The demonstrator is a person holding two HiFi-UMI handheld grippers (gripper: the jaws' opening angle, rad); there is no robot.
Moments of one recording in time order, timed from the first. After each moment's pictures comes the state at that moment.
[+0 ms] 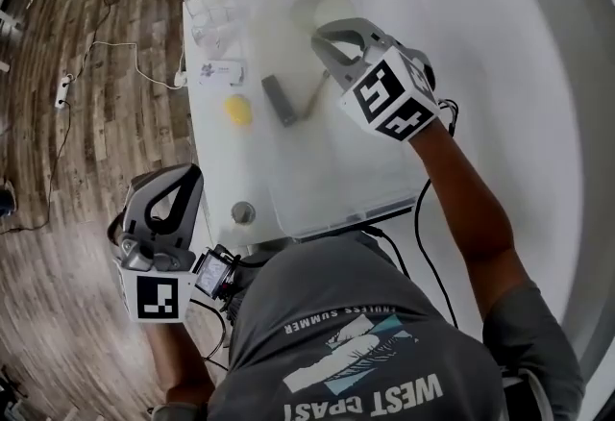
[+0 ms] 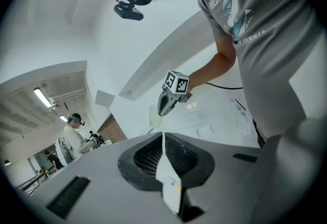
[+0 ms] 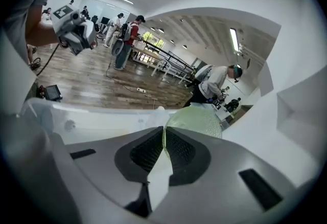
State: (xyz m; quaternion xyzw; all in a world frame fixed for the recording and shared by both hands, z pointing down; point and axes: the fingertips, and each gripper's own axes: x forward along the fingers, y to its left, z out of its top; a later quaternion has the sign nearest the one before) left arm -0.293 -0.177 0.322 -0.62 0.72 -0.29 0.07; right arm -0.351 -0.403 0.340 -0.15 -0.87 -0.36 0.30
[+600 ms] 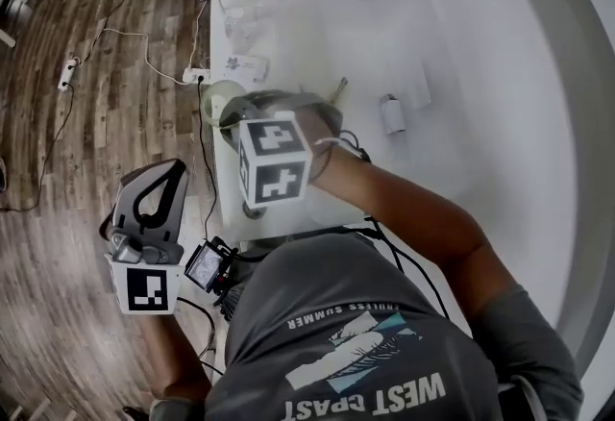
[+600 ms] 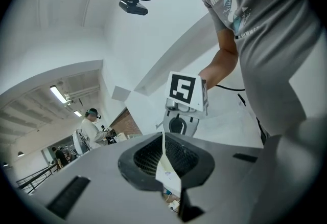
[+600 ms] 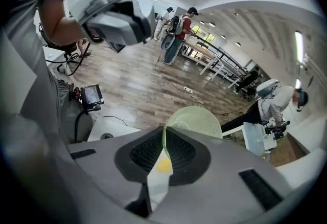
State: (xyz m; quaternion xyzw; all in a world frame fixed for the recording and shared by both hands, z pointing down) left arm -0.321 -0.093 0.329 -0.58 0.76 -0.28 0.06; right arm -0.353 -0.153 0.428 -0.38 -0.74 -0.42 0.37
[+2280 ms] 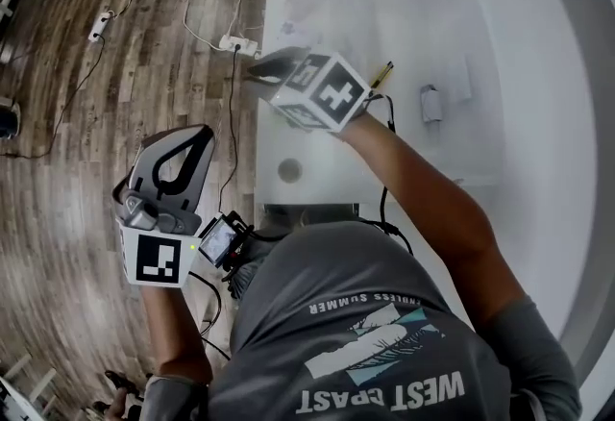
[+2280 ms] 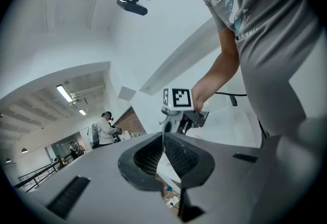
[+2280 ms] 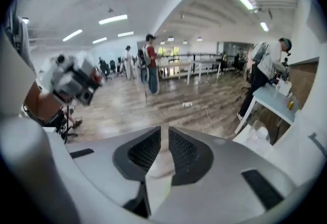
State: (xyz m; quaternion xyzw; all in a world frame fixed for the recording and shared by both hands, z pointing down) left arm -0.317 -0.025 0.333 -0.56 0.78 -0.26 0.06; right arm -0.395 -0.099 0.431 -0.35 -0.85 -0.11 0.36
